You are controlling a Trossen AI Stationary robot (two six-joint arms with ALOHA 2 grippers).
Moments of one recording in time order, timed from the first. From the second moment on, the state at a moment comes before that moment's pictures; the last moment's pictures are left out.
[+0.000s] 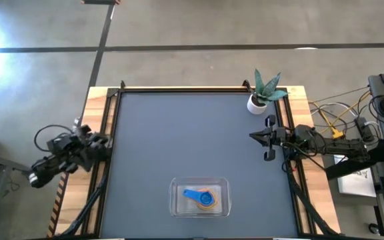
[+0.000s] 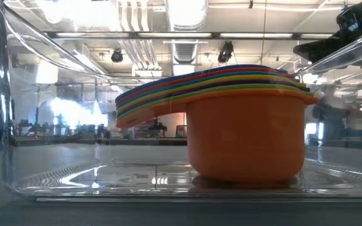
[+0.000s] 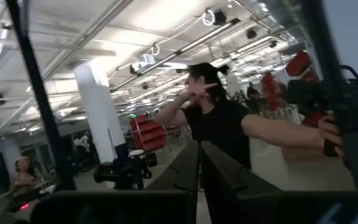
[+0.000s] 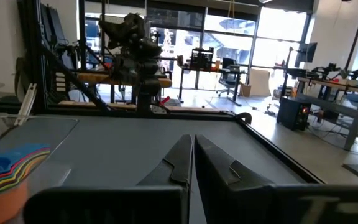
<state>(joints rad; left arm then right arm) 0.56 0.02 0.02 1.57 1.25 -1.25 -0.09 0.05 0.01 0.10 0.00 -0.11</state>
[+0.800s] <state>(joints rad) 0.55 0.00 0.01 1.56 1.51 -1.62 -0.09 0.06 0.02 0.08 0.01 -0.11</state>
